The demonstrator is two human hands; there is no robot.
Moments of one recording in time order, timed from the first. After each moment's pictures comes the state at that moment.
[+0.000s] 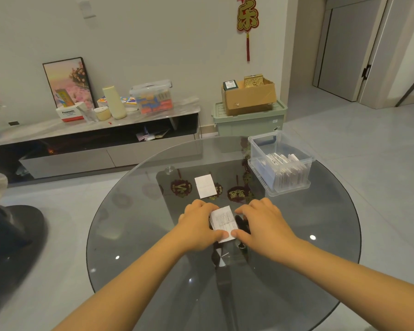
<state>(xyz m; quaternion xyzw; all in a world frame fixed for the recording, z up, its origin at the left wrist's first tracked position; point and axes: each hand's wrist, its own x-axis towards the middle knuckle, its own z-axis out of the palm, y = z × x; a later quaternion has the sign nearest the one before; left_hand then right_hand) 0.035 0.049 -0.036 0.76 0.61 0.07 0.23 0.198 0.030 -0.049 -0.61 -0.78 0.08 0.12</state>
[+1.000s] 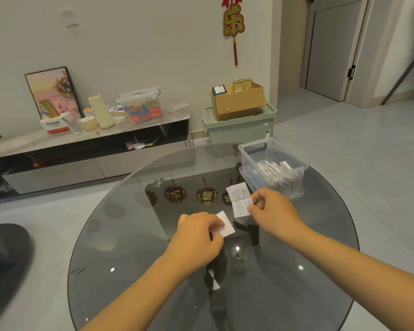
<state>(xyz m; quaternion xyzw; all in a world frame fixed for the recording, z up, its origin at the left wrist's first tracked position) 0.047 0.055 -0.036 0.81 0.55 0.17 0.14 0.228 0.068 -0.033 -0.68 -0.61 0.27 0.32</state>
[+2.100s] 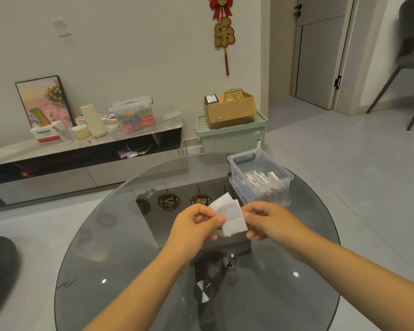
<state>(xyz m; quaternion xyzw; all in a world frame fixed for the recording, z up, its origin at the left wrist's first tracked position) 0.073 0.062 -0.014 0.55 0.51 0.42 0.50 0.249 0.044 -0.007 -0.56 -0.54 0.51 0.37</state>
